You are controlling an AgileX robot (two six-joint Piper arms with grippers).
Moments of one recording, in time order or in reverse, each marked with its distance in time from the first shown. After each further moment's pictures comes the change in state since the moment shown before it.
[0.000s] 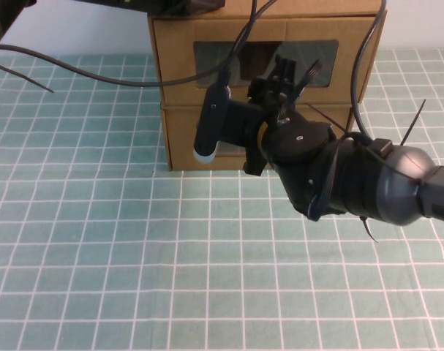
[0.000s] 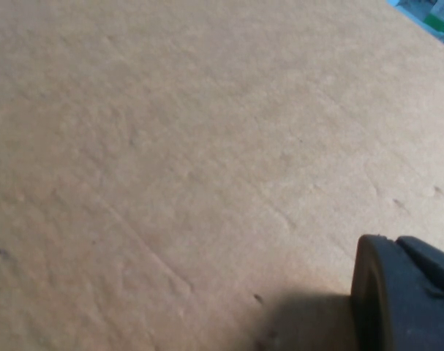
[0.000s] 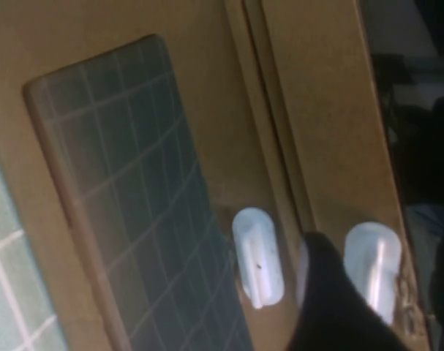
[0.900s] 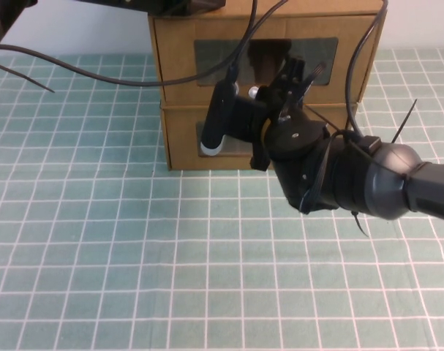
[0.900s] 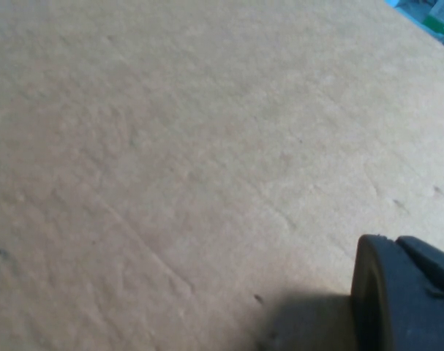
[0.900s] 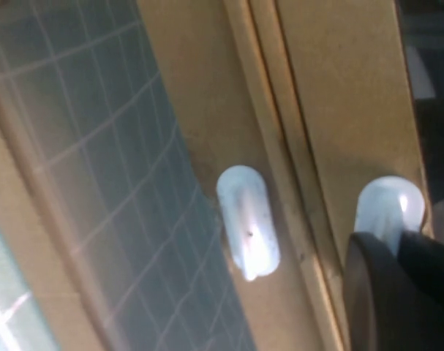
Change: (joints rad) right arm -0.017 0.050 -0.039 0.015 0.060 0.003; left arm 0.000 0.004 0.000 -0.003 -0.004 0.000
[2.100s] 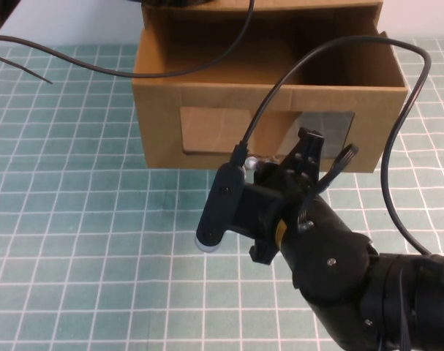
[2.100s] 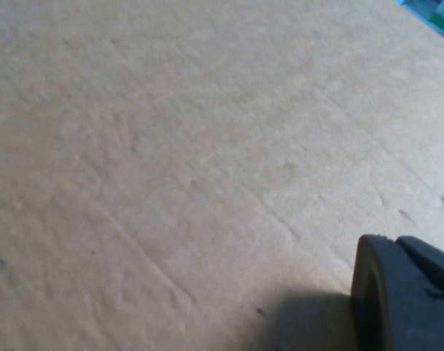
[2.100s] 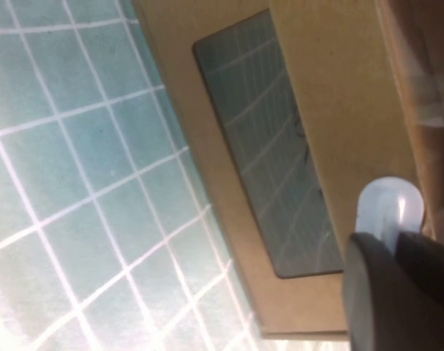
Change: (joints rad) right arm 0.309 -0.328 0.438 0.046 0.162 0.213; left arm 0.000 0.000 0.000 0.010 -0.005 0.000
